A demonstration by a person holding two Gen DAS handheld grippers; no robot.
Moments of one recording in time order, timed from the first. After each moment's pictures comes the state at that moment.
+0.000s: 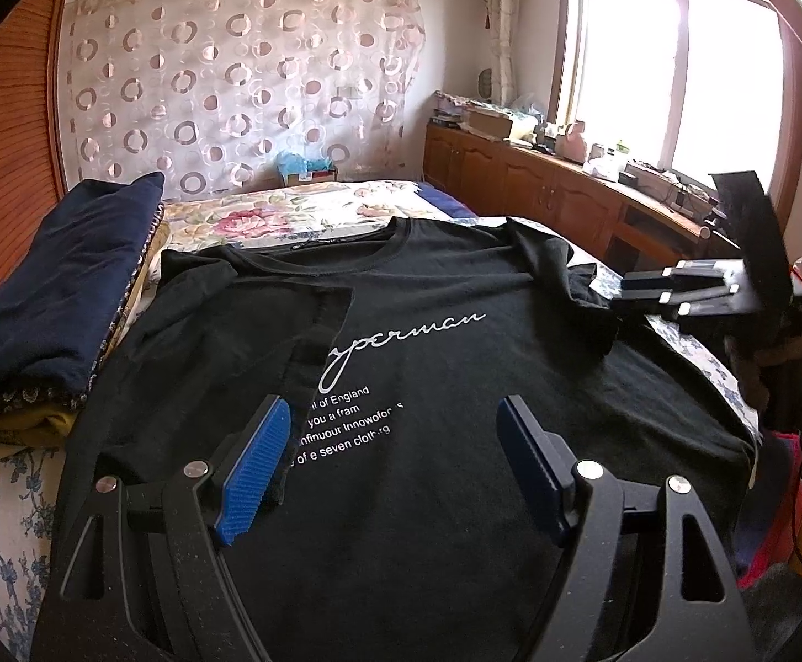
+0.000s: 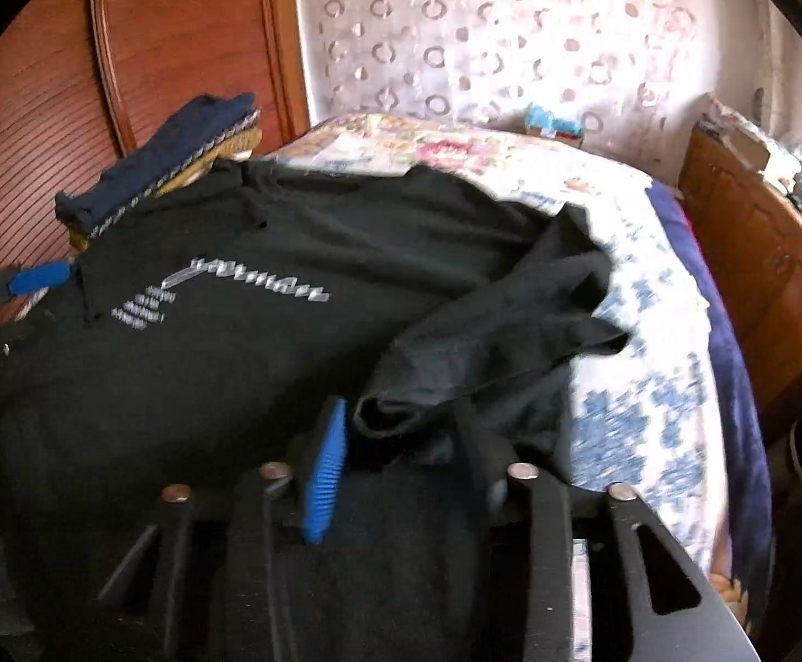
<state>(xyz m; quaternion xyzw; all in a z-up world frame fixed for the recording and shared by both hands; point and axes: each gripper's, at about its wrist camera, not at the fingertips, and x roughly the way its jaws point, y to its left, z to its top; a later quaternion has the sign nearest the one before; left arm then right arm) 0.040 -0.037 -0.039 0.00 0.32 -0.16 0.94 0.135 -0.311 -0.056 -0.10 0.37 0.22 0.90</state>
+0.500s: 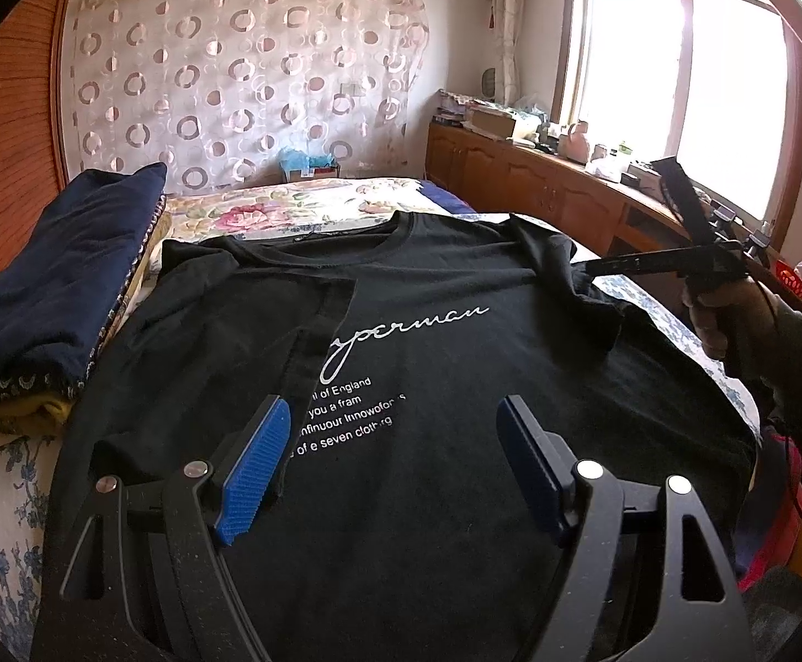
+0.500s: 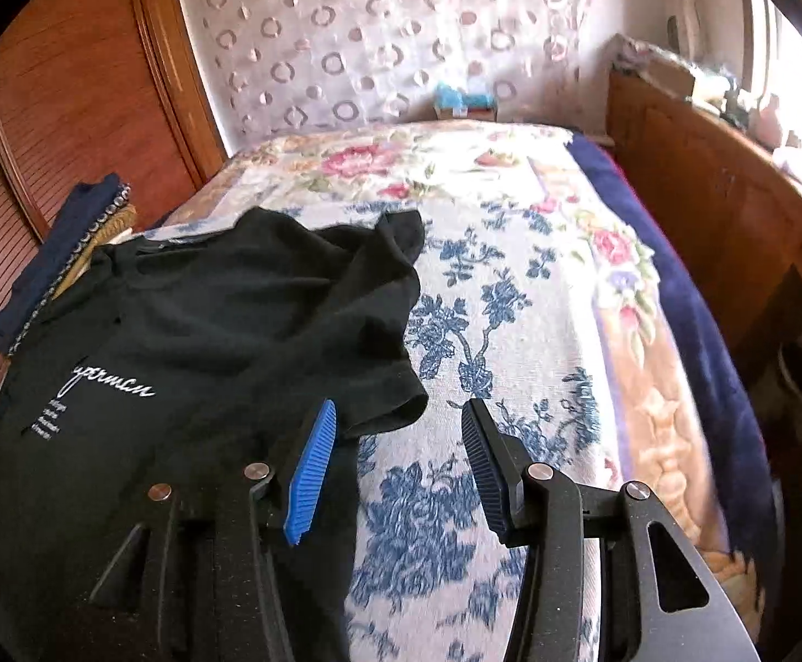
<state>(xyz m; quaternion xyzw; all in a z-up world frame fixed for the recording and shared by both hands) 0.040 -0.037 -0.045 -0.01 0.32 -0.15 0.93 0.226 -0.369 -0.086 -0.01 0.41 0.16 0.90</state>
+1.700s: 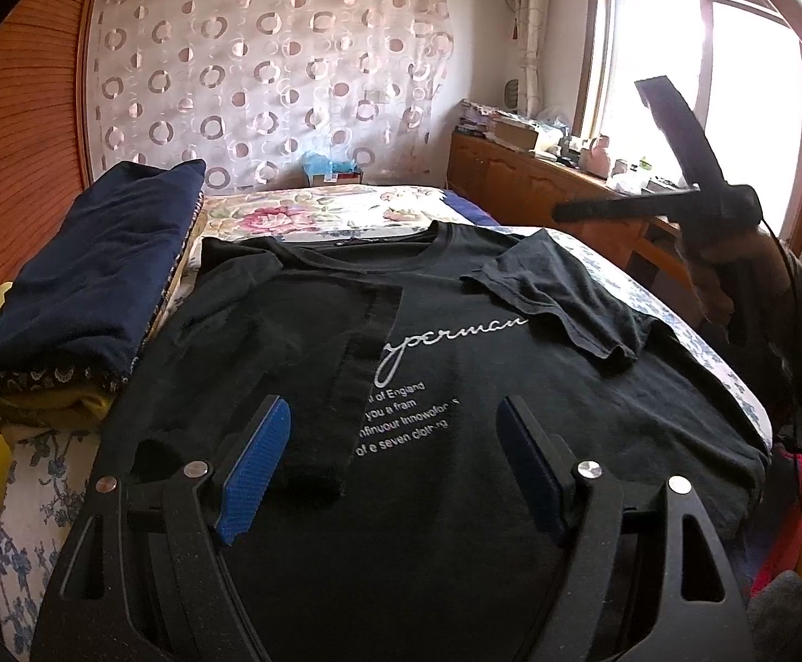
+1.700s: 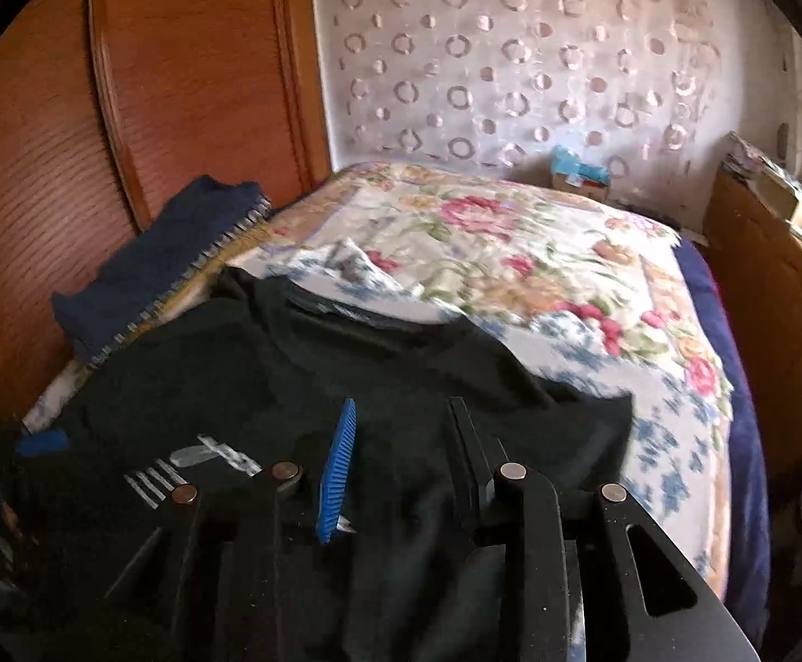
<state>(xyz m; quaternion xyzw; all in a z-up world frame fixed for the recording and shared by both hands) 0.045 -0.012 -0.046 -0.02 0.31 -0.13 0.94 0.233 -0.266 -0.034 -0.10 0.35 0.25 0.90</state>
